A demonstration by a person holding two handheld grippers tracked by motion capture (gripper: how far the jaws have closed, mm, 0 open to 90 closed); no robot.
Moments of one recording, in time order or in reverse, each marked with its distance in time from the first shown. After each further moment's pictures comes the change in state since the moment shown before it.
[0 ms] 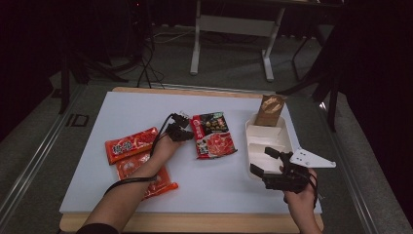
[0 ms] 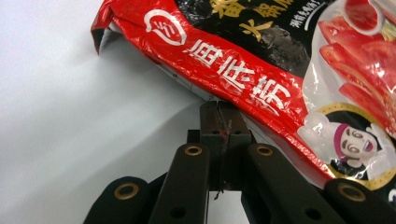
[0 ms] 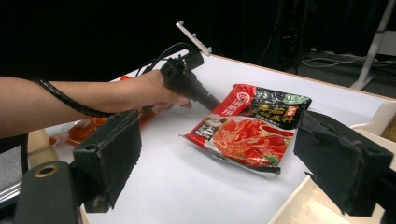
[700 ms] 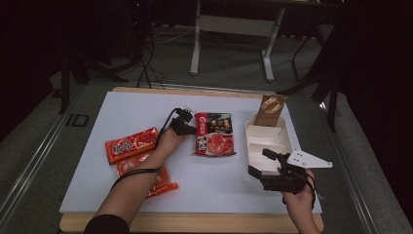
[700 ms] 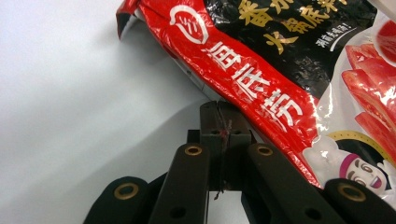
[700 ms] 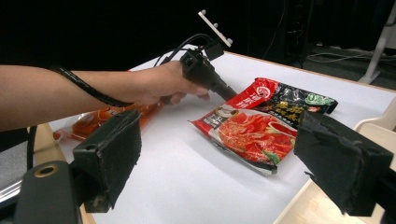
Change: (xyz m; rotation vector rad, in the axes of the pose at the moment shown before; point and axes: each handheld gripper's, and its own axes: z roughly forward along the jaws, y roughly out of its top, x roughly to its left) left arm 0.010 0.020 0.016 0.014 -0.025 -0.007; right arm 0.001 -0.004 0.004 0.019 0.016 0.005
